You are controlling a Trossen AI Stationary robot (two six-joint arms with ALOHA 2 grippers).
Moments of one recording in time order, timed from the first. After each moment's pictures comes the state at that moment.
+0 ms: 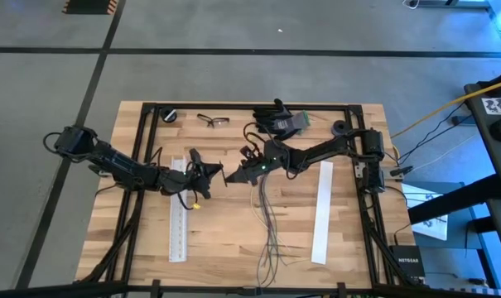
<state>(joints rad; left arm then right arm) -0.26 1.31 0.34 0.75 -0.79 0.71 -0.10 1.97 1.00 0.92 -0.53 0.96</state>
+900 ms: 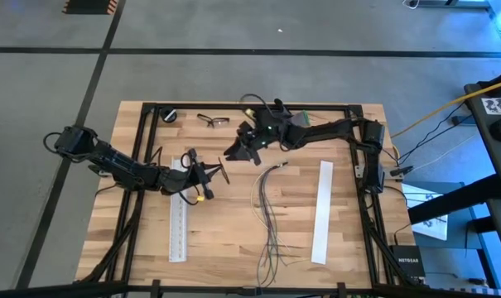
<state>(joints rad) -0.26 1.31 0.34 0.74 -0.79 0.17 -0.31 1.97 1.16 0.69 -0.80 0.52</state>
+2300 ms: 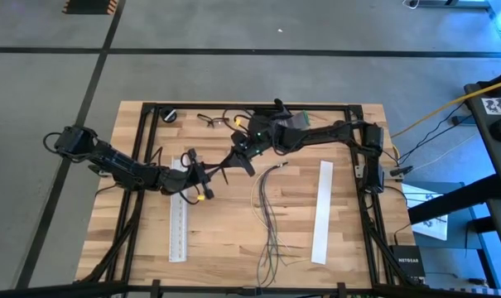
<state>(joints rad) -0.26 1.31 0.34 0.74 -0.79 0.13 -0.22 1.97 1.28 0.40 -0.71 0.29</state>
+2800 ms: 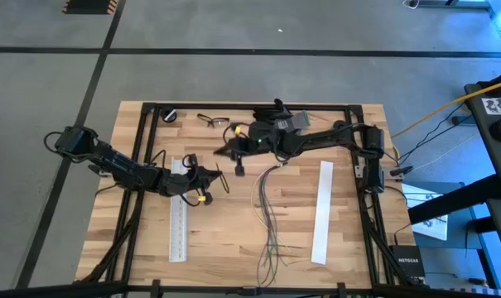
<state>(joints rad) -0.29 1.32 0.34 0.61 -0.72 -0.18 -0.17 1.95 1.28 0.47 -0.25 -0.27</state>
